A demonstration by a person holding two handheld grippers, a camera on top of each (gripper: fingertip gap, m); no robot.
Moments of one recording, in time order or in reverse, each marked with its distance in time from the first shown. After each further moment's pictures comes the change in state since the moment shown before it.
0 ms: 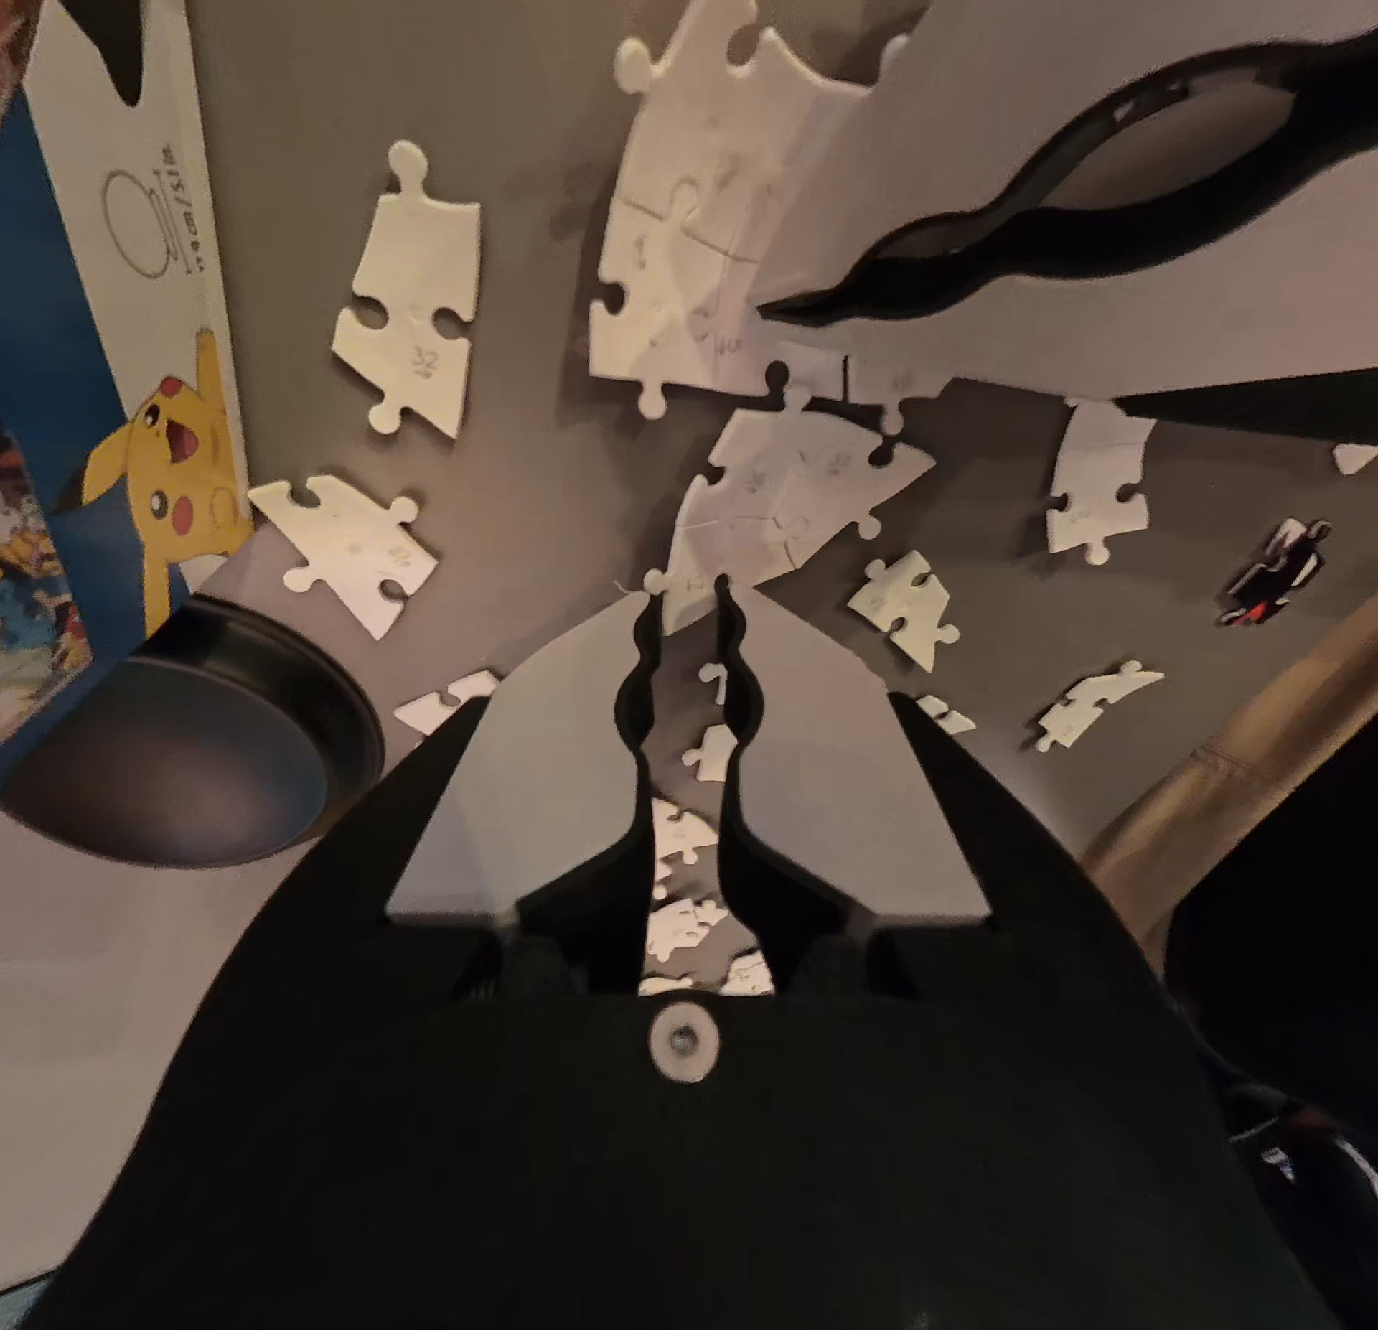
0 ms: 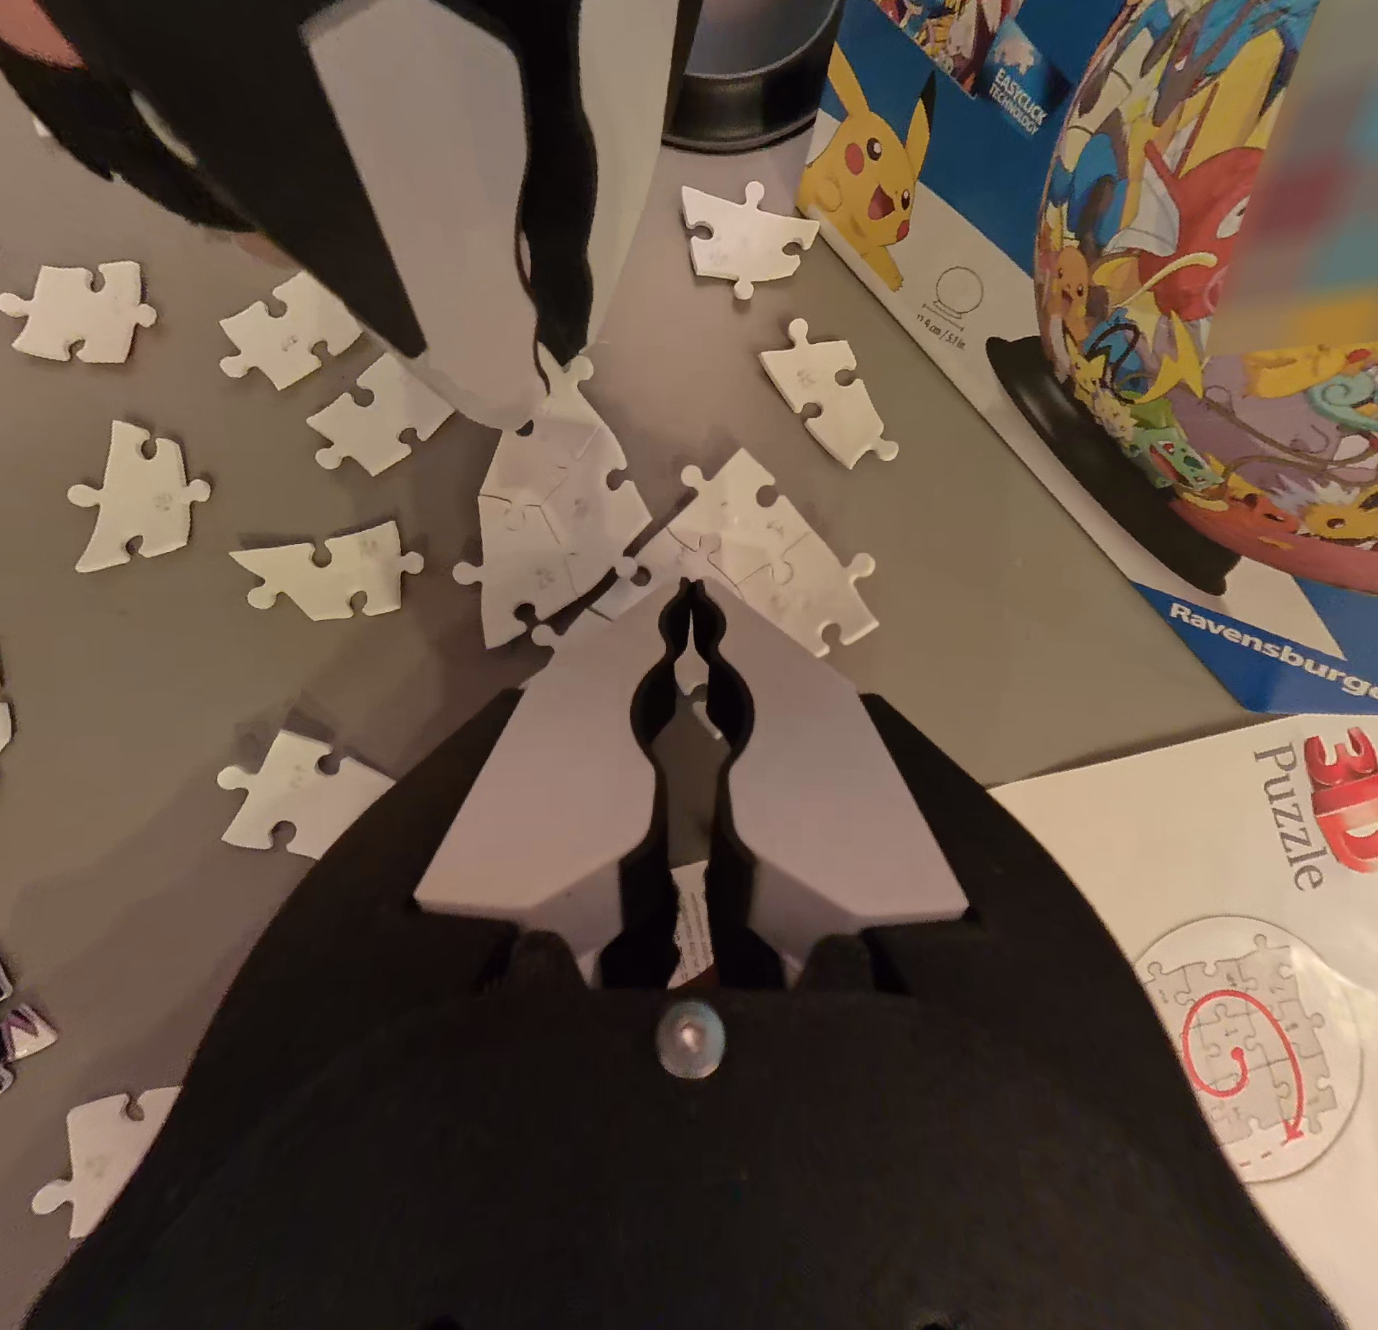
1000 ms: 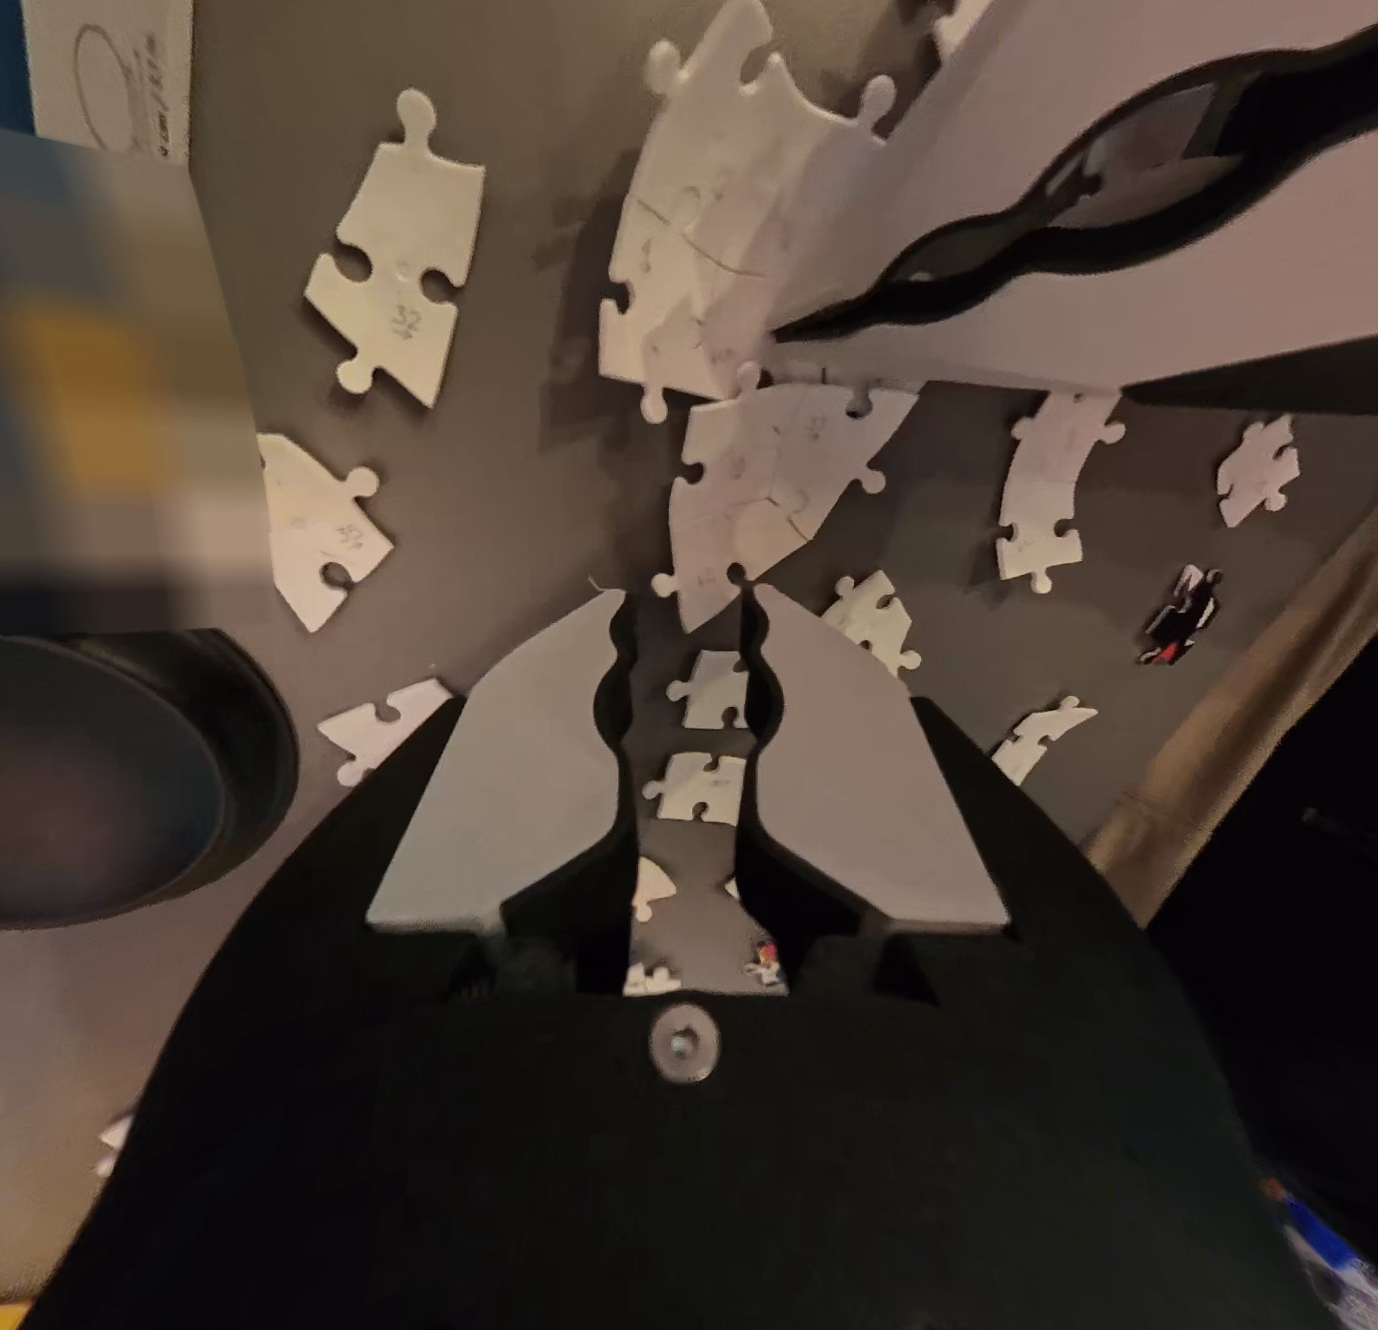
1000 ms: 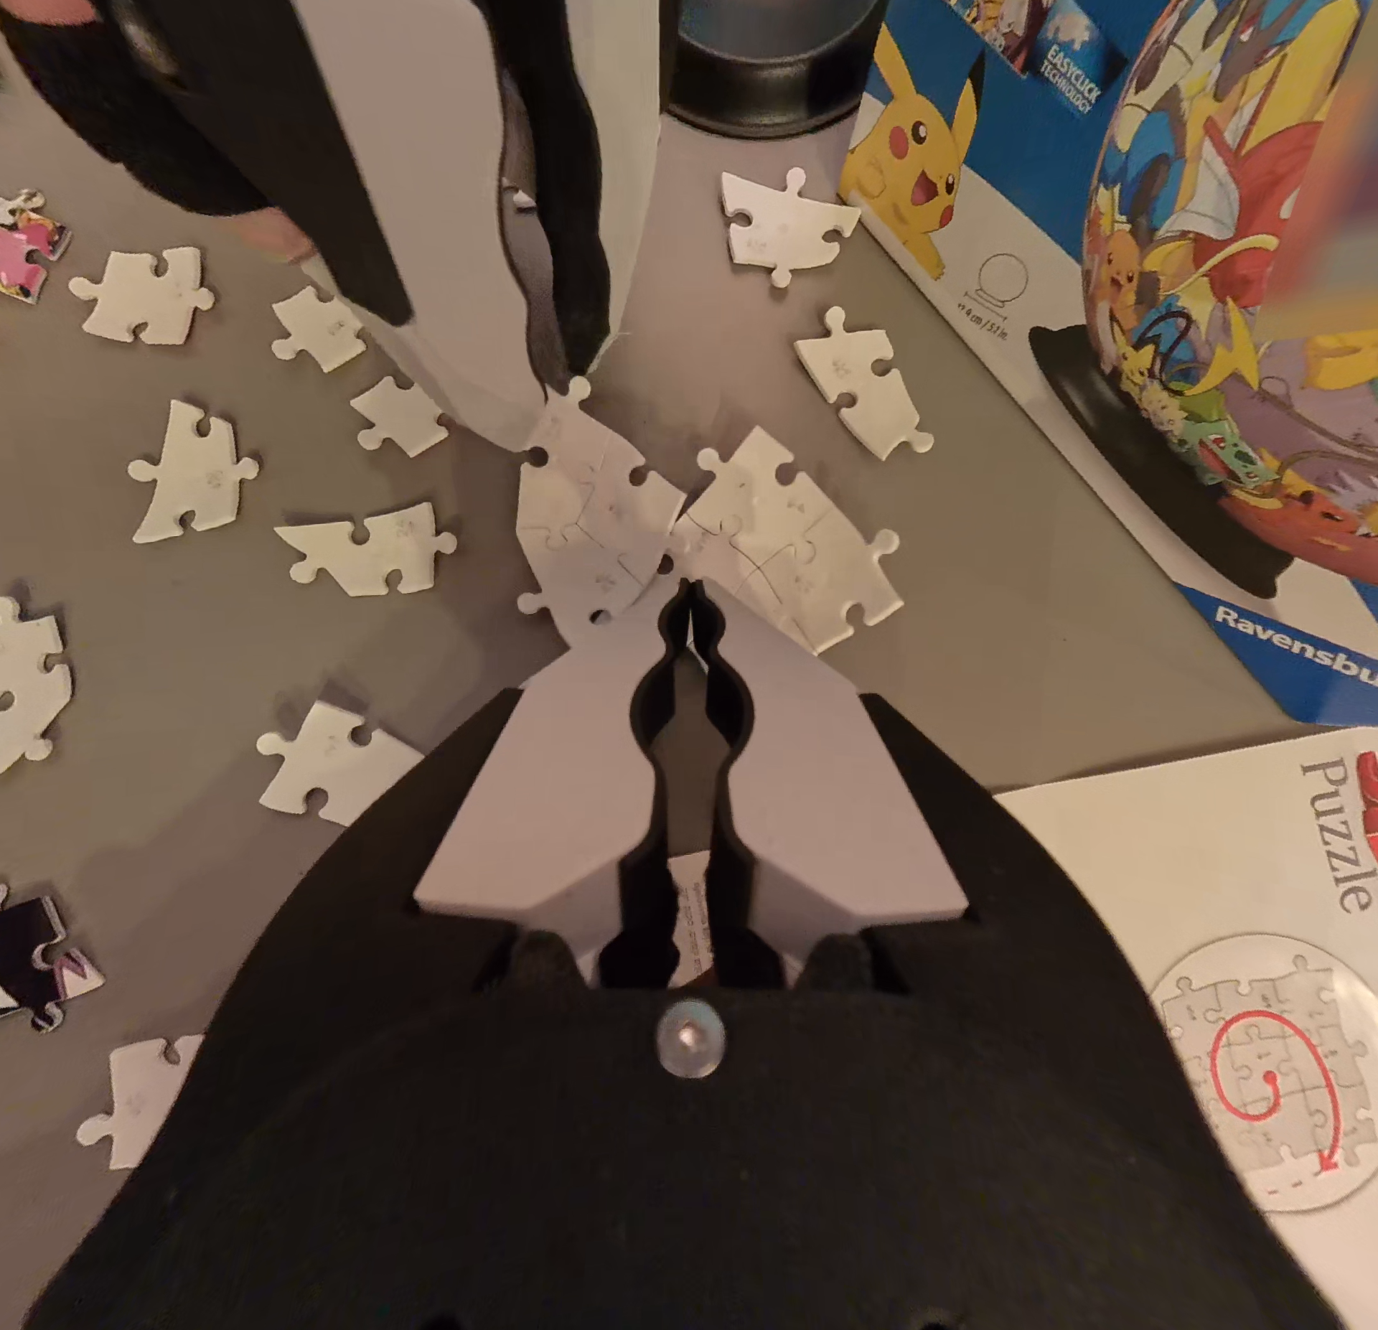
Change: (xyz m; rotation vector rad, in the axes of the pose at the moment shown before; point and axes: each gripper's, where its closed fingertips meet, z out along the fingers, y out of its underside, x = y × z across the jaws) left arm 0.007 0.000 0.005 0.152 0.100 -0.085; right arm -0.007 0.003 -0.002 -0.005 -0.061 -0.002
